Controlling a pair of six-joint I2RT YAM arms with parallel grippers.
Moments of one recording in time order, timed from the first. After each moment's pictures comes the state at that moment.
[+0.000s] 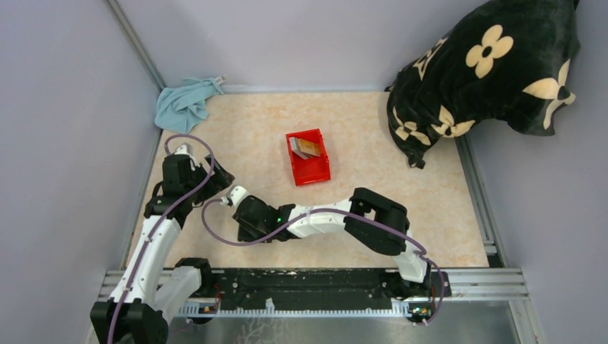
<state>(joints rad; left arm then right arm) -0.05 0.87 0.67 -0.47 0.08 -0.55 1.28 2.04 1.33 -0.03 0.30 0.15</state>
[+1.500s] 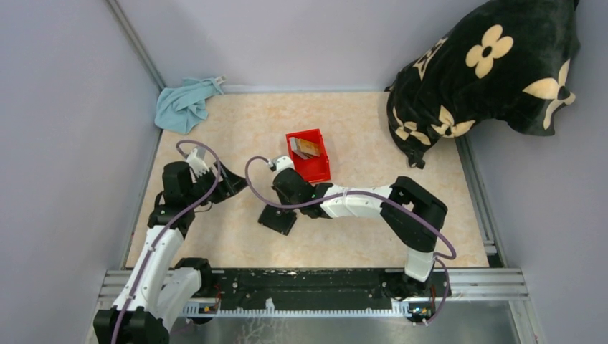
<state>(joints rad) -0.05 0.80 0.57 -0.29 0.45 -0.57 1.06 1.80 1.10 -0.04 0.27 0.36</state>
